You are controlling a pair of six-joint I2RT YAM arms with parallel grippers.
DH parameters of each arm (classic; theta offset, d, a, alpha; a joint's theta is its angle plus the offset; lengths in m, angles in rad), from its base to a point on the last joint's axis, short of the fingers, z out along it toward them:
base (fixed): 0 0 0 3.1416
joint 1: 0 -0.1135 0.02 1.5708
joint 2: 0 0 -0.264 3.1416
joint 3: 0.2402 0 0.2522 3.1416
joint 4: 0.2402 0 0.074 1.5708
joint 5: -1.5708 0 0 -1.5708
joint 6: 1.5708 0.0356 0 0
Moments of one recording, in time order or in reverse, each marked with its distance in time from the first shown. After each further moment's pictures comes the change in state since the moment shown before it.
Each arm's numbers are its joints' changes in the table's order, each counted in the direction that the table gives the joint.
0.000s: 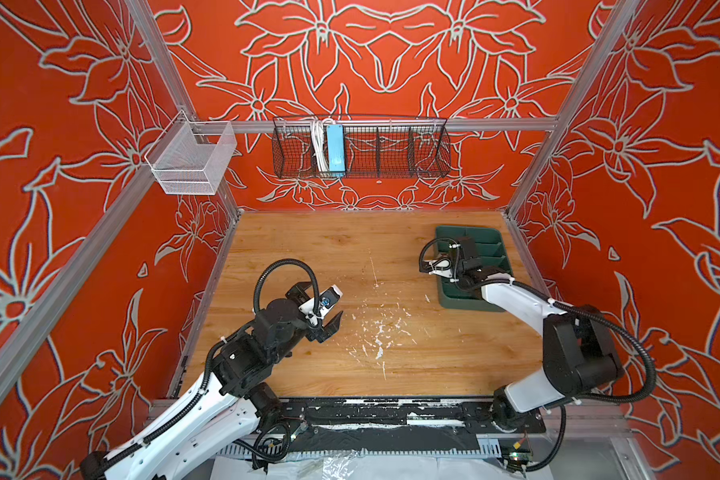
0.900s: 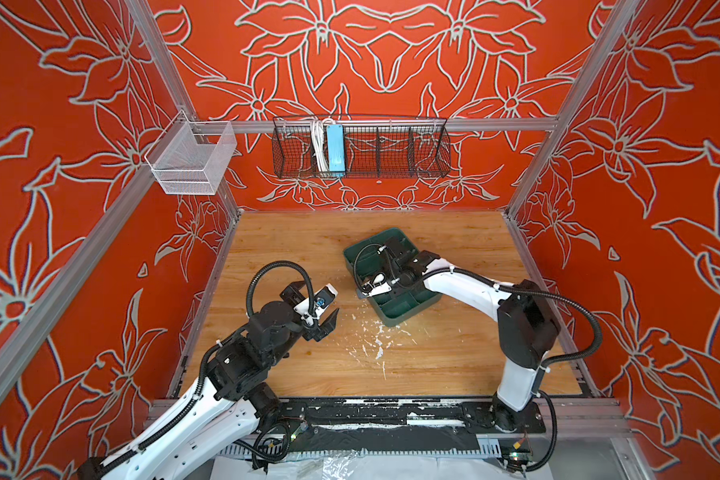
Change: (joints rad) left arm 0.000 -0.036 0.000 0.001 0.047 0.004; right arm -0.413 0.319 0.492 0.430 0.279 0.010
